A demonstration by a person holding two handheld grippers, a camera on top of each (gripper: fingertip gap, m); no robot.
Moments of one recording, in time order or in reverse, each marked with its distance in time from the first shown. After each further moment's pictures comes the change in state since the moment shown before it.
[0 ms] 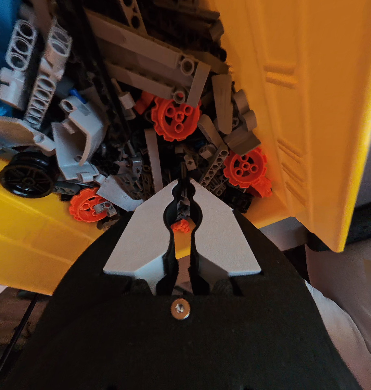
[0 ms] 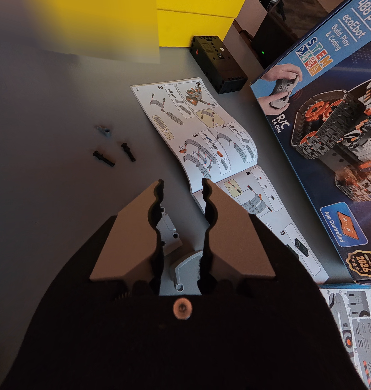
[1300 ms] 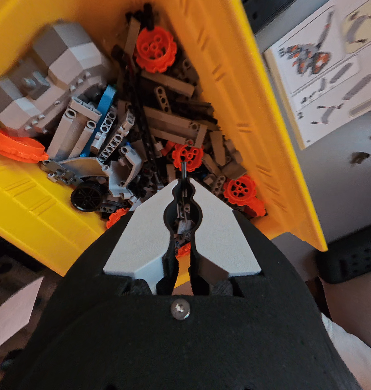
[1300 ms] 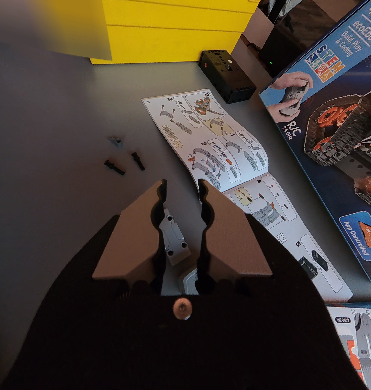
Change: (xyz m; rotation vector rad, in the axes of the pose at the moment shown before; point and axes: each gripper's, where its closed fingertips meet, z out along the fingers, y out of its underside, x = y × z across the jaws) left arm -0.009 -0.035 -0.043 0.306 -0.029 0.045; right arm -0.007 -0.006 0.004 0.056 -0.050 0.033
